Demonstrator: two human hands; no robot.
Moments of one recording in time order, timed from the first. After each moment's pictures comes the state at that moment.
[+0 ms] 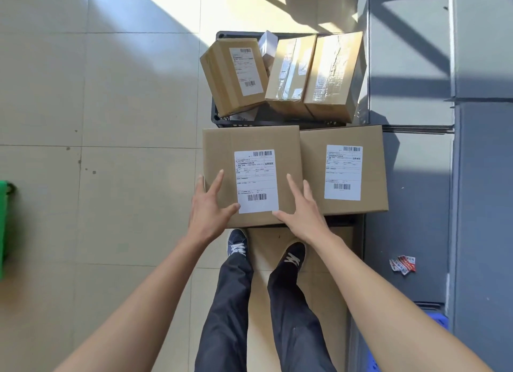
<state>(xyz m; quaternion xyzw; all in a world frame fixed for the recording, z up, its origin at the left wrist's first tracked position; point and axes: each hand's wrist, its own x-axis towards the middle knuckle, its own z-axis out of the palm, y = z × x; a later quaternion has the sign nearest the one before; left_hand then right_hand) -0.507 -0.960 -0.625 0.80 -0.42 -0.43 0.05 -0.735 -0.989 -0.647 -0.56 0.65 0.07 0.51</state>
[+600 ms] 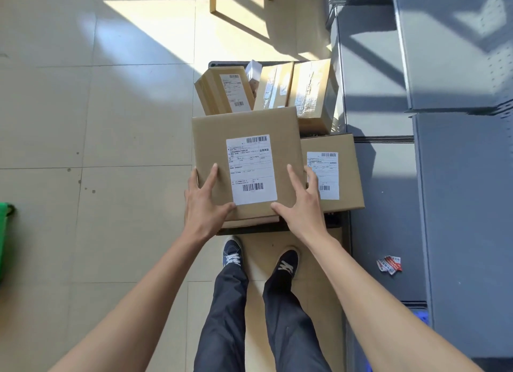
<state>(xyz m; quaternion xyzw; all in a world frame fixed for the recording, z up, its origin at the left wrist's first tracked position) -0.527 -0.959 -0.557 0.80 -0.47 -0.37 0.11 -0.748 -0.979 -0.576 -0.59 0.68 -0.11 0.42</state>
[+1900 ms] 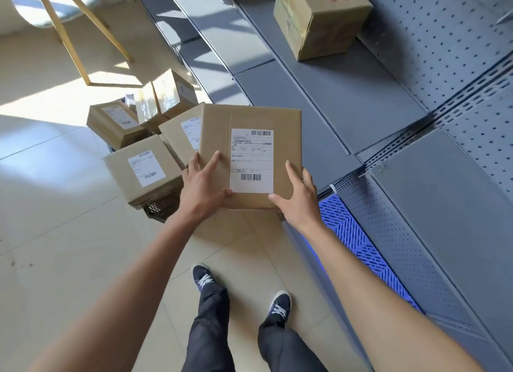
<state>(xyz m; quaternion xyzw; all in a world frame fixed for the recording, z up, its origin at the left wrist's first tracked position) -0.745 -0.681 -0.378 0.58 -0.73 -0.34 0.06 -0.946 -0.570 -0.400 -0.40 0.82 -0.25 0.31</state>
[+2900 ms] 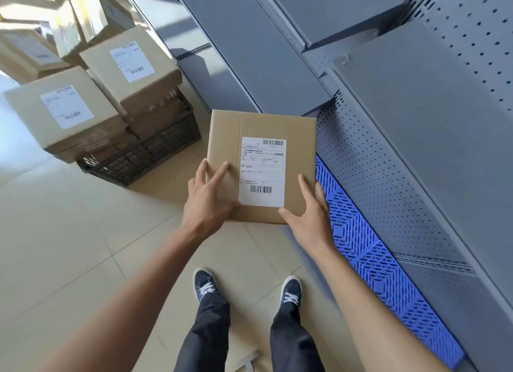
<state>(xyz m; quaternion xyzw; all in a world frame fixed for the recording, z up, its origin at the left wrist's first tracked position) -0.809 -0.478 -0.522 0.54 -0.74 -0.40 0.02 -0.993 -0.340 -0.524 -0.32 0.86 -0.25 0.30</state>
